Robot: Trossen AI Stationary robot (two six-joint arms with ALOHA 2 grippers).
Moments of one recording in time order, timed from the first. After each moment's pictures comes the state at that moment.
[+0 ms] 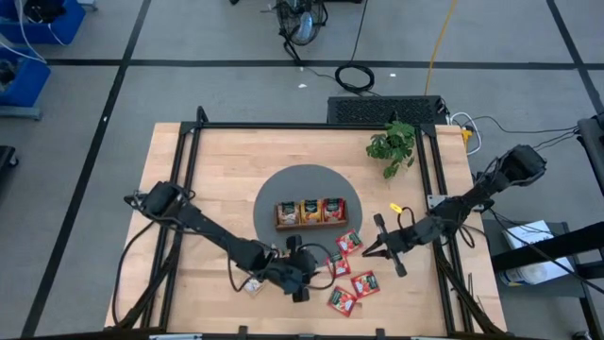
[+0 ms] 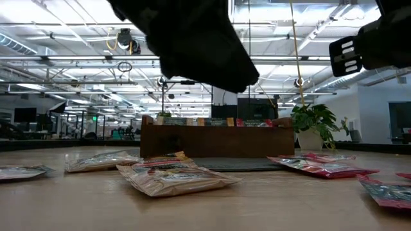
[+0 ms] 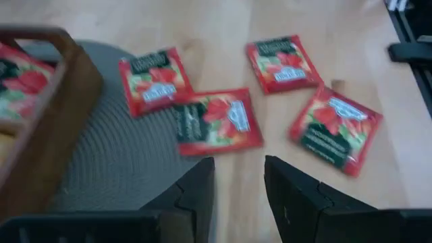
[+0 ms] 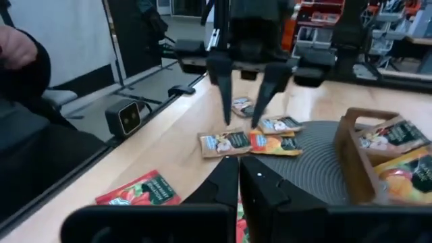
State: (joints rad) left arm -0.49 1.99 1.30 -0.04 -0.44 -0.42; right arm 0.57 1.14 0.14 0.84 0.21 0.03
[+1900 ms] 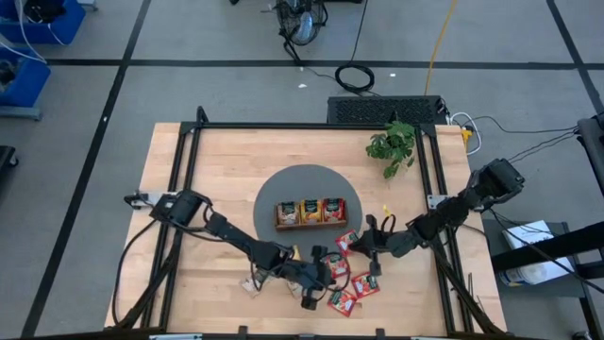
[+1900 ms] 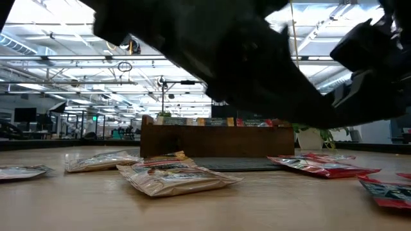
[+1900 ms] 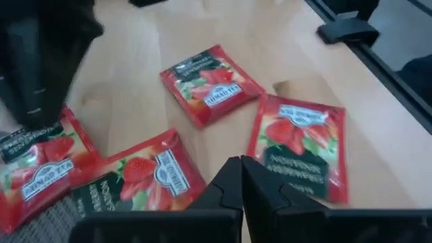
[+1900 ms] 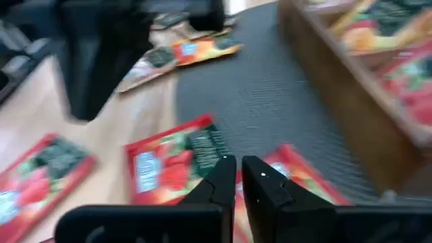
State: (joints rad) left arm -0.42 2.20 1.37 0.27 -0.16 -0.07; right arm 0.54 1.52 0.27 0.74 0.41 0.39
